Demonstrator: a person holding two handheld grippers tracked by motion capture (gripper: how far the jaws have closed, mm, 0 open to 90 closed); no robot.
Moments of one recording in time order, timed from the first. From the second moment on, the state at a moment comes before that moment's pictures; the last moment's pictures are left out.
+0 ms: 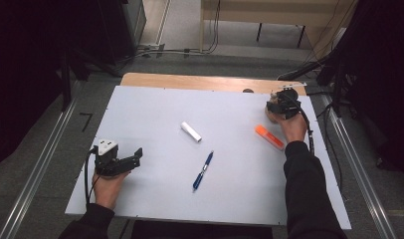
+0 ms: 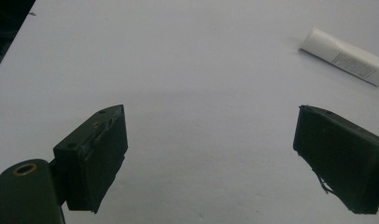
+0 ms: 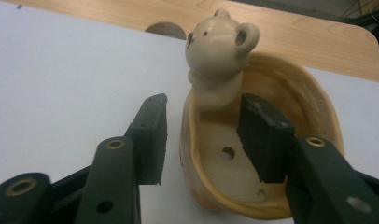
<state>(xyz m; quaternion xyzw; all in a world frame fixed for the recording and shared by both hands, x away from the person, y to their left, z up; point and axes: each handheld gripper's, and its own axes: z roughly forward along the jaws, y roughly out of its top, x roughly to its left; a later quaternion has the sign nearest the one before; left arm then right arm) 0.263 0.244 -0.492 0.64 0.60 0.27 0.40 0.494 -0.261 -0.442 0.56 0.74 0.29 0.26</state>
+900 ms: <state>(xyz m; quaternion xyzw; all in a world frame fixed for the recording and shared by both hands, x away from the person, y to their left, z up) 0.264 0.245 -0.493 0.64 0.60 0.27 0.40 0.508 -0.261 -0.453 0.55 0.77 0.26 0.20</state>
